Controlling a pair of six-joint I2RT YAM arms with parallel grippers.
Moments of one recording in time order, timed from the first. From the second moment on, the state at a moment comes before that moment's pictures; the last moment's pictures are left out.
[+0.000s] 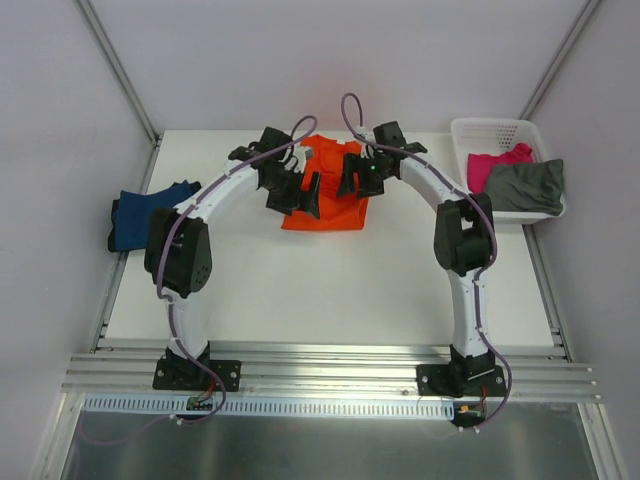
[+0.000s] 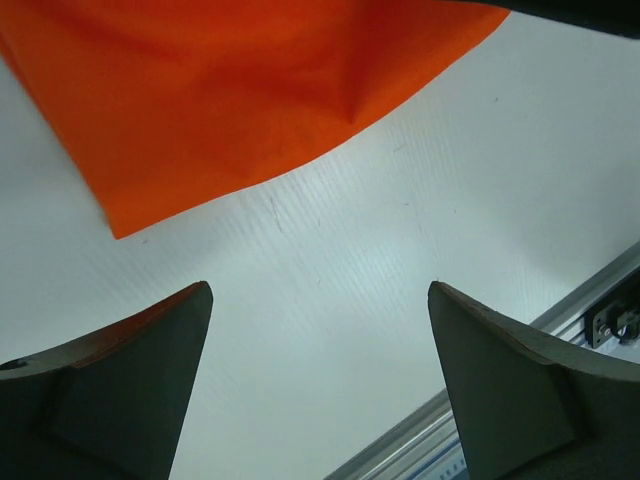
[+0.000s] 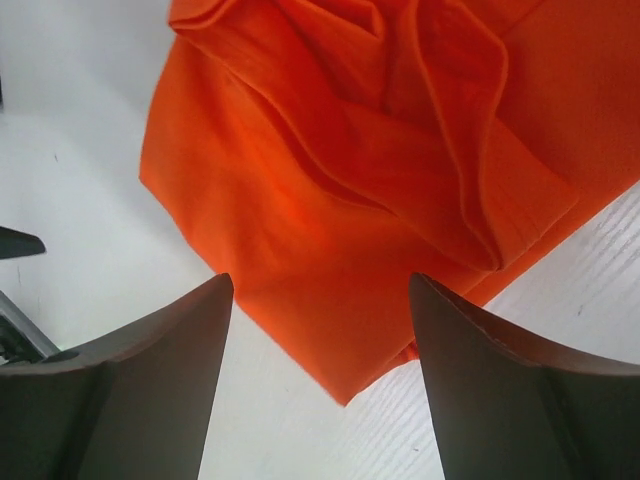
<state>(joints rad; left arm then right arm) -0.38 1.91 1.66 -0.80 0.41 -0.17 0.36 2.23 1.94 -0.67 -0.46 0.21</state>
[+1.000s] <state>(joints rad) -0.62 2.36 2.01 -0.77 0.36 -0.14 0.26 2.54 2.23 -0.53 -0.56 0.40</state>
